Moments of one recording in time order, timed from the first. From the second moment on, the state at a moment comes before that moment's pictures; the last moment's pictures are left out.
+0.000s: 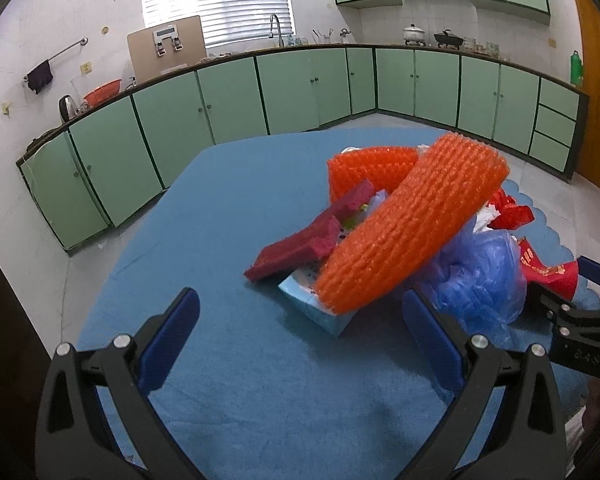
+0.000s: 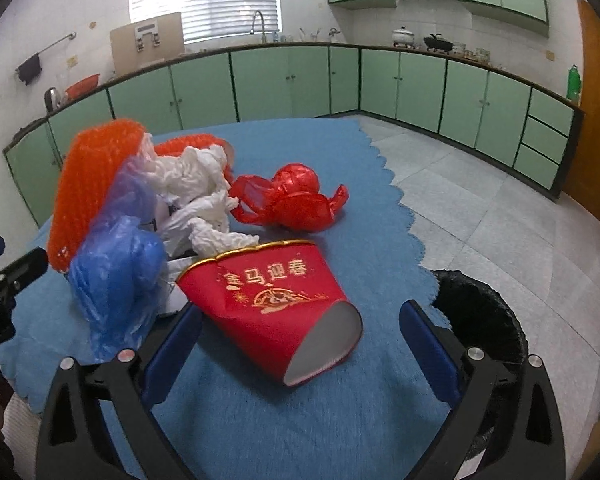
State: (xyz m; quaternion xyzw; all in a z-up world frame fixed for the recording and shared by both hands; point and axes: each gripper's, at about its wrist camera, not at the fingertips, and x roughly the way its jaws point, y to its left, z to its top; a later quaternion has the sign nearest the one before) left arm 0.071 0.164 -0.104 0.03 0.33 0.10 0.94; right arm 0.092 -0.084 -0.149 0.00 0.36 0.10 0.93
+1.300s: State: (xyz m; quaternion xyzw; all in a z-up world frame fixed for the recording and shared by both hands) left arm 0.064 0.141 -0.105 0.03 0.35 0.07 0.93; right arm 0.090 -0.094 -0.154 0.02 0.38 0.14 0.92
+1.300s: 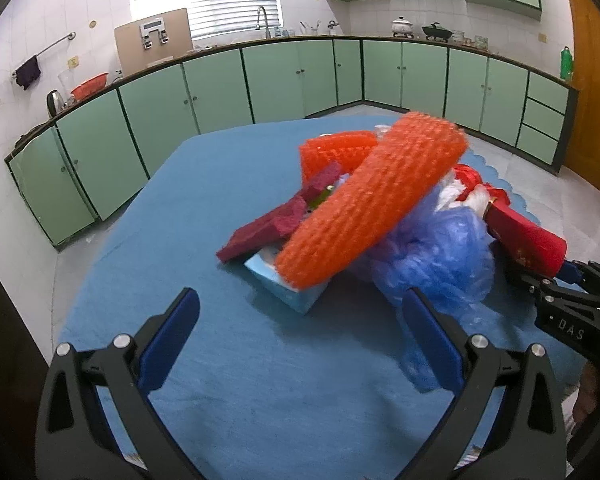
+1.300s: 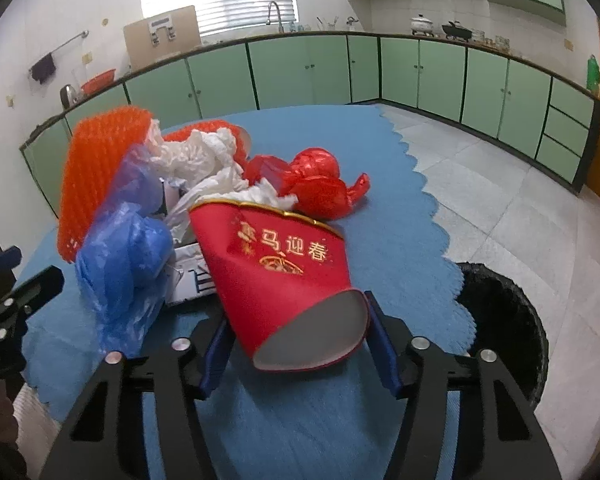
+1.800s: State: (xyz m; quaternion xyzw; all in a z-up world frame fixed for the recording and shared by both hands) left arm 0.058 0.104 -0.105 0.02 0.35 0.02 0.94; right arm 0.069 -0.126 -0.132 0.03 0.35 0.11 0.93
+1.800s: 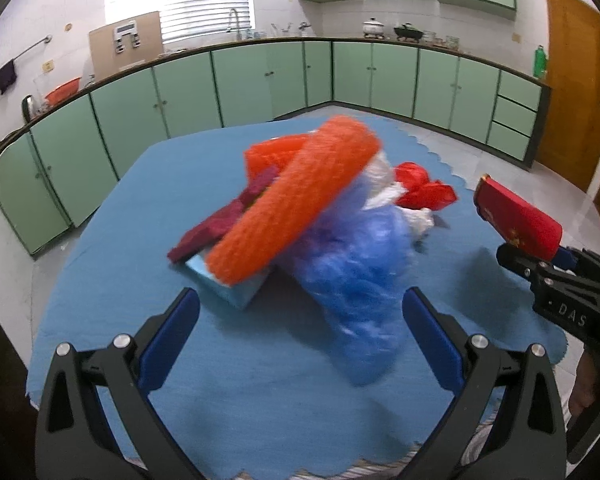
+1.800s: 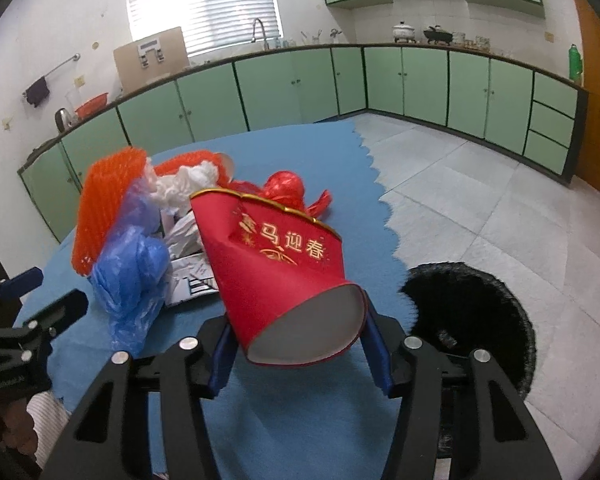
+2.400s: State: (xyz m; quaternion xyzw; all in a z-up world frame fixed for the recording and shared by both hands) left arm 0.086 0.075 -0.125 0.03 0.38 -0.03 0.93; right arm 0.062 -0.155 -0.131 0.04 0.35 0.08 0.93
